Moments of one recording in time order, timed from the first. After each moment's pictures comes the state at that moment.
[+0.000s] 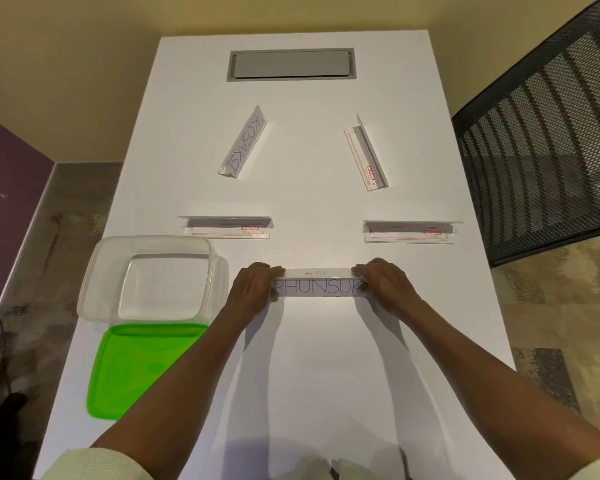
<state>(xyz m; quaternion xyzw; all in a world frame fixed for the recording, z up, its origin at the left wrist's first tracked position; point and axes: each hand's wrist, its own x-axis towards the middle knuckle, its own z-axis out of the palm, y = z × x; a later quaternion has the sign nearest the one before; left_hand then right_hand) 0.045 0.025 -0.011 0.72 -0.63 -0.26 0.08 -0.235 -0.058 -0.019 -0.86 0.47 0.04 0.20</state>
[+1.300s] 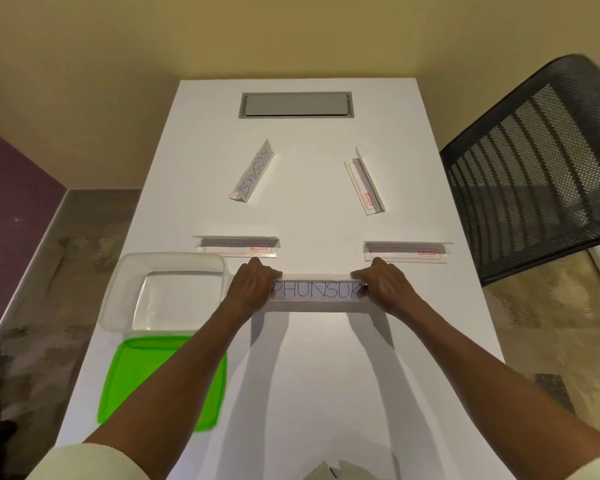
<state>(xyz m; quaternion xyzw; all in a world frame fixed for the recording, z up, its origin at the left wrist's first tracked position) 0.060 0.010 0.042 0.69 -0.70 -0.15 -0.02 -0.221 -0.059 0.035 -0.88 0.46 -0.03 0.15</state>
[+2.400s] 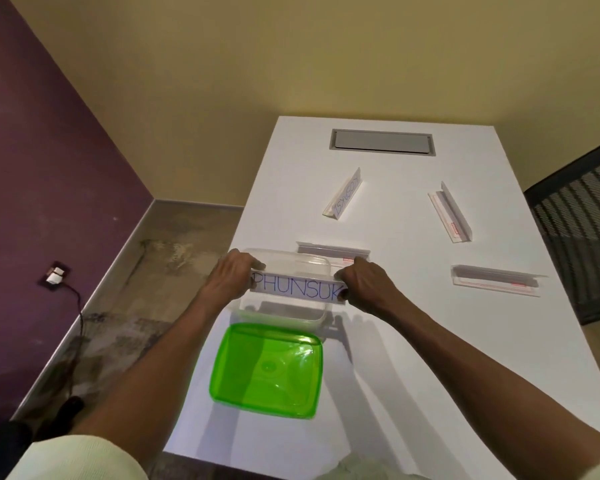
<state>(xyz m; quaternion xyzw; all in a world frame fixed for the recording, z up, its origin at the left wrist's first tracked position) 0.285 0.114 0.111 0.80 -0.58 -0.16 0.04 0.015 0.025 0.107 -0.93 0.37 0.01 0.07</state>
